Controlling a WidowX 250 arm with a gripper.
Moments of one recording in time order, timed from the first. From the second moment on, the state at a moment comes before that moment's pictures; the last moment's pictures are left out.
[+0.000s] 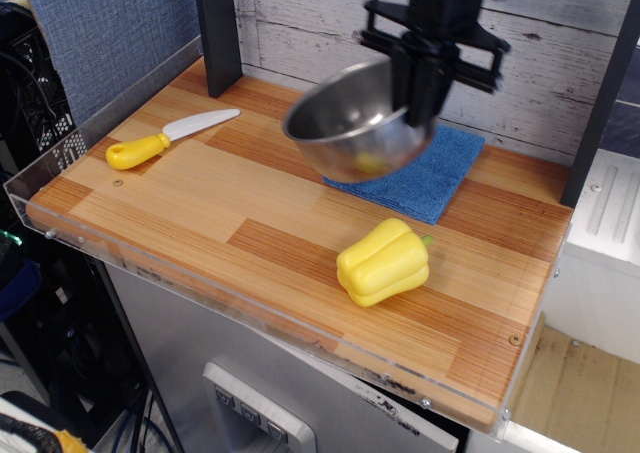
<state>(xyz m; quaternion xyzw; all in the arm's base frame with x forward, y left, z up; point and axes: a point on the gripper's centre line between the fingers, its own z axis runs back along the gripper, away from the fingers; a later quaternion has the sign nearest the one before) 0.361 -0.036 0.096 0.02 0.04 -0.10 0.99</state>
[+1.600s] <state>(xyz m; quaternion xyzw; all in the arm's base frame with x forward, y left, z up) 0.382 -0.047 0.081 0.02 0.03 -0.11 0.99</state>
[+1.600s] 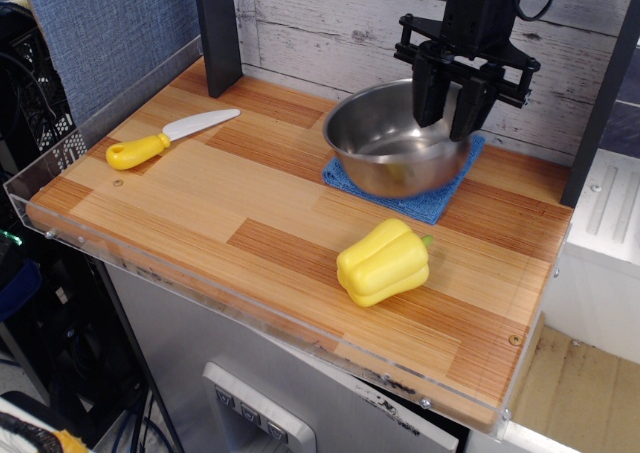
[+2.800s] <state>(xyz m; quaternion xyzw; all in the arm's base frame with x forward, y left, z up) 0.323 0.015 0.218 0.01 -0.05 0.00 1.00</state>
